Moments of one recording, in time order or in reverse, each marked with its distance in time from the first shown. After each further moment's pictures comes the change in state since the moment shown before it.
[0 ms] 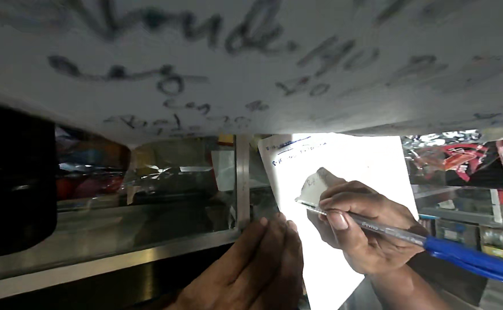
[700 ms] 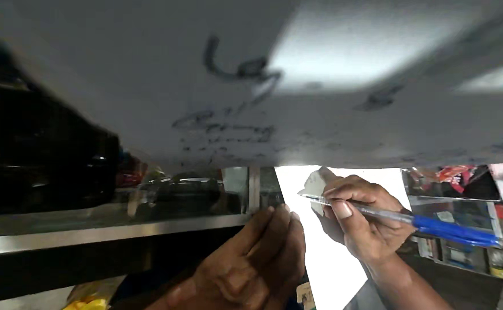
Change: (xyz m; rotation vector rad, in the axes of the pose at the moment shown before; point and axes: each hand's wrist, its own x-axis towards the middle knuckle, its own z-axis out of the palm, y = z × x) left_hand -0.002 -0.004 0.002 -0.028 0.028 0.055; right_hand 0.001 0.004 -0.001 0.105 0.010 -0.024
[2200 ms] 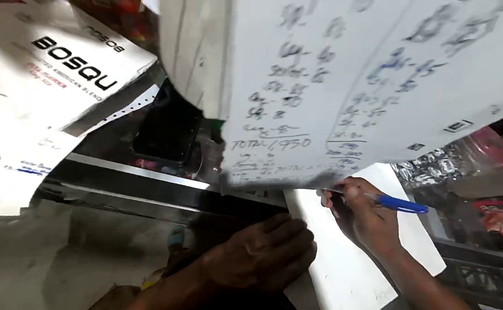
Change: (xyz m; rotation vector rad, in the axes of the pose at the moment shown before) left_hand 0.003 0.019 0.006 -0.080 0.024 0.171; right_hand 0.003 0.018 -0.021 0.335 -0.035 0.058
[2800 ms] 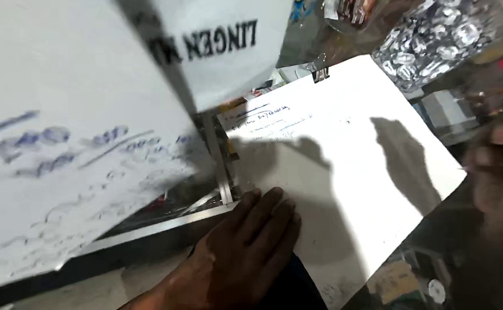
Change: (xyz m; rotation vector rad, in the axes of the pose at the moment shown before) left_hand 0.010 -0.026 -0.028 -0.044 -0.307 0.017; right_hand -0.088 -0.056 -0.083 -0.375 0.543 0.027
